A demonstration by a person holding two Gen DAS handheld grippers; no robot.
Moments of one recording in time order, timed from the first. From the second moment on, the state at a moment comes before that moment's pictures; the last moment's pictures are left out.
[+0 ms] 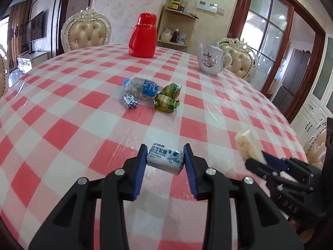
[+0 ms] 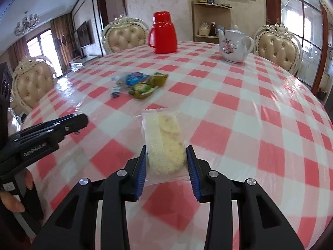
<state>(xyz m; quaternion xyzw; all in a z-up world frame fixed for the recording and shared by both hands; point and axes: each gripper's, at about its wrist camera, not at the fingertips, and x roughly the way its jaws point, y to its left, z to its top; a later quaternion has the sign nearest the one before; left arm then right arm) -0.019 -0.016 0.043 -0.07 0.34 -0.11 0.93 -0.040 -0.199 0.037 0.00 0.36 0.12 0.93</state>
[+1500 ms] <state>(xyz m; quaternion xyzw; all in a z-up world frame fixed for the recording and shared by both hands) -0.262 0.275 0.086 -0.02 0.34 0.13 0.93 -0.259 0.116 0.049 -0.16 0.34 0.45 0.81</state>
